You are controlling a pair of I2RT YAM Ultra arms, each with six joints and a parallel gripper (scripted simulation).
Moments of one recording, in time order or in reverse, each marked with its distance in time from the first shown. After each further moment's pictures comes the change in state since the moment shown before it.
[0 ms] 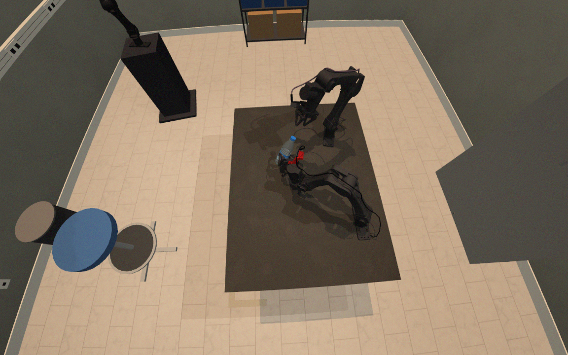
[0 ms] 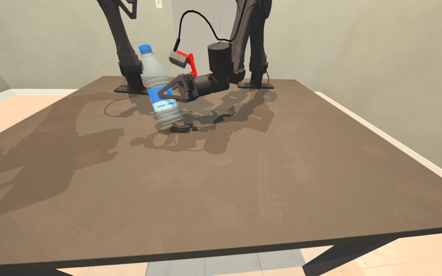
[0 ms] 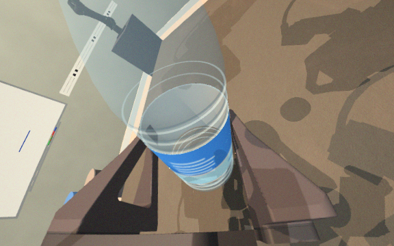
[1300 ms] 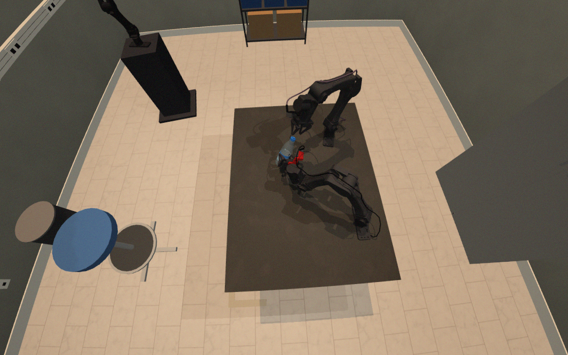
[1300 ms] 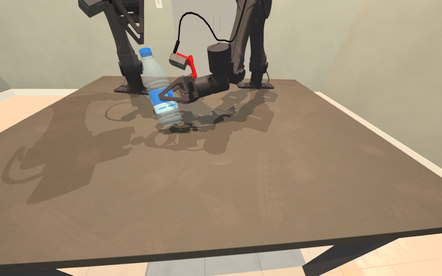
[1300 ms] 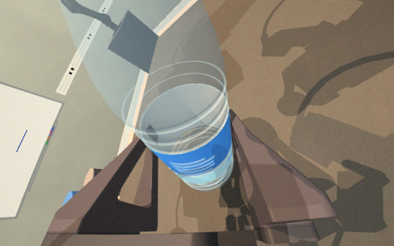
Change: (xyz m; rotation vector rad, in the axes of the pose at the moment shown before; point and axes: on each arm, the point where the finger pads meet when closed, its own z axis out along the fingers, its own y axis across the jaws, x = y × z) left arm 0.006 -0.003 0.000 0.011 0.021 0.002; right arm -0.003 -0.010 0.061 0.037 0.011 -0.006
